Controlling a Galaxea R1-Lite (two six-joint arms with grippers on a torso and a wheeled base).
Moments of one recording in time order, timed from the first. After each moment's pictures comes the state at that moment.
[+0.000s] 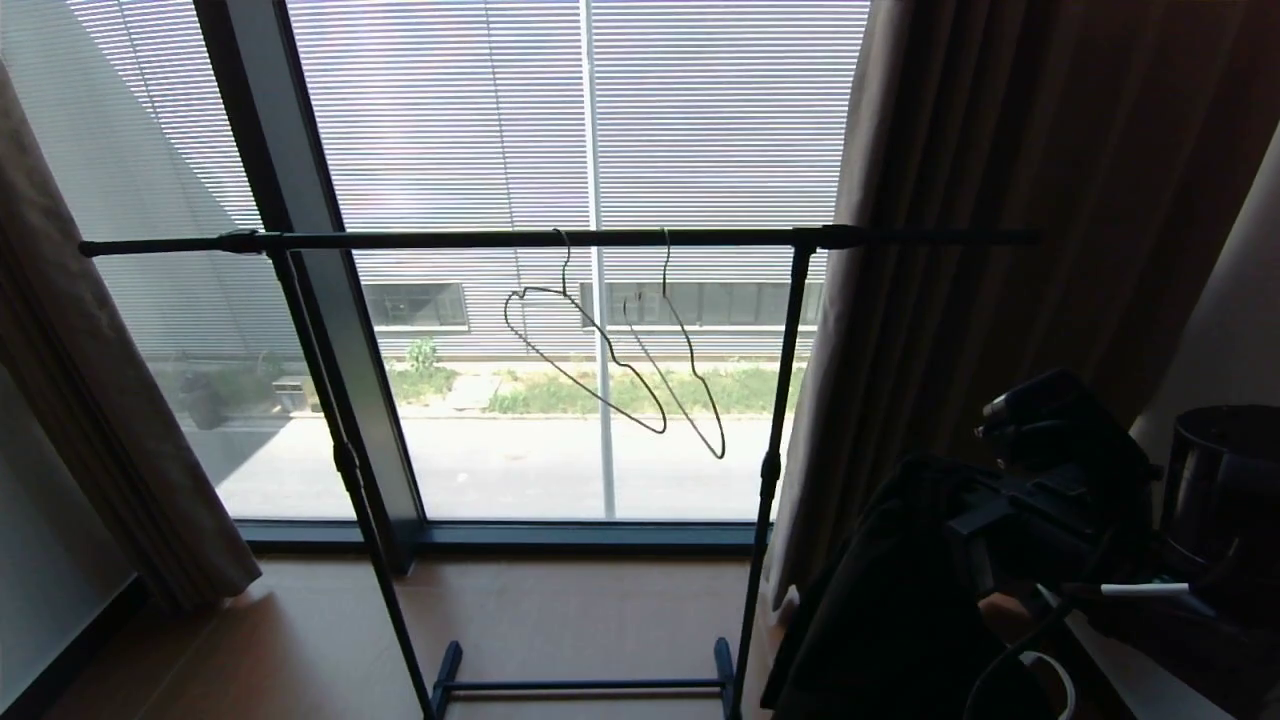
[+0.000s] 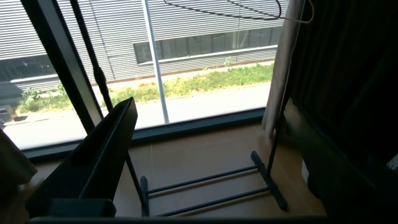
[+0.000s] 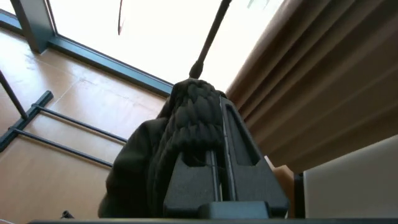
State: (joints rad) left arm 0.00 0.00 0.00 0.03 -0.22 0.06; right arm 0.58 1.47 -0.45 -0.66 -0.40 -0.14
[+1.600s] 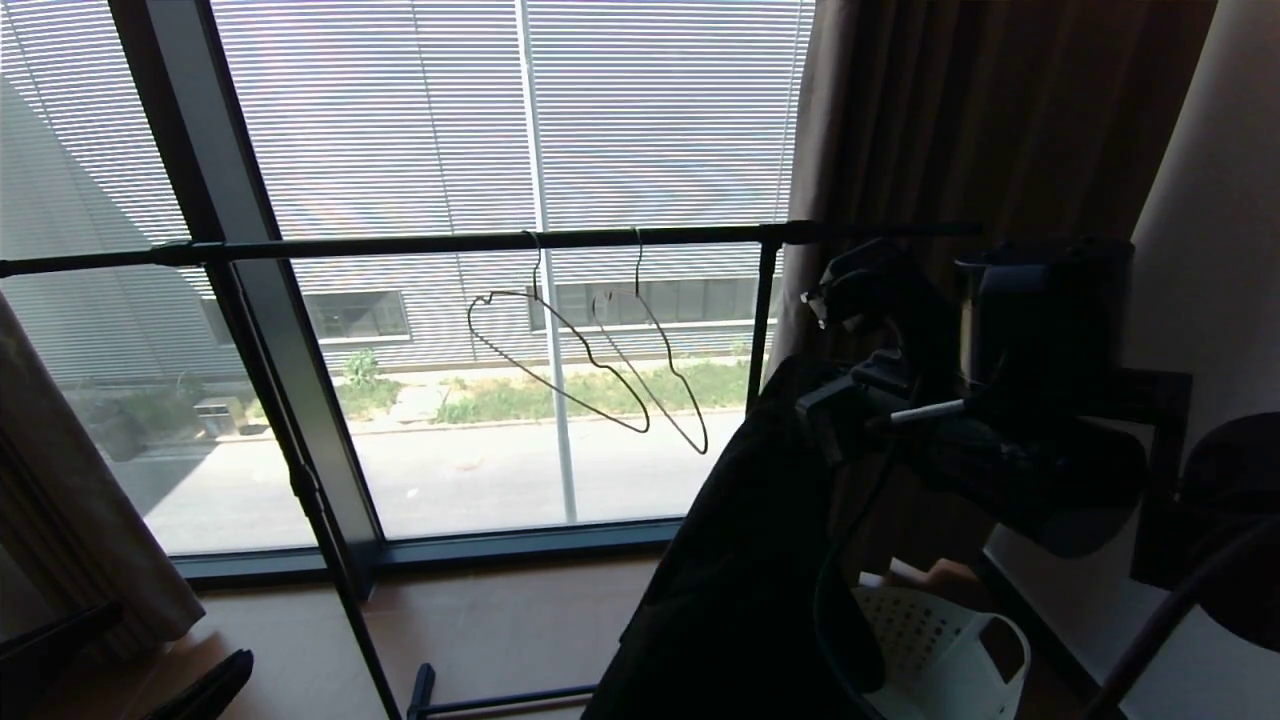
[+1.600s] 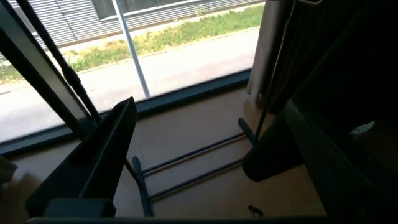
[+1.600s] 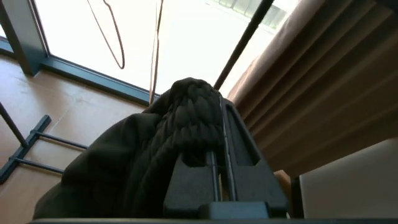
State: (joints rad) left arm -0.13 0.76 -0.17 -0.33 -0.14 0.07; right arm 0.72 1.70 -1.00 -0.36 -0.49 -0.12
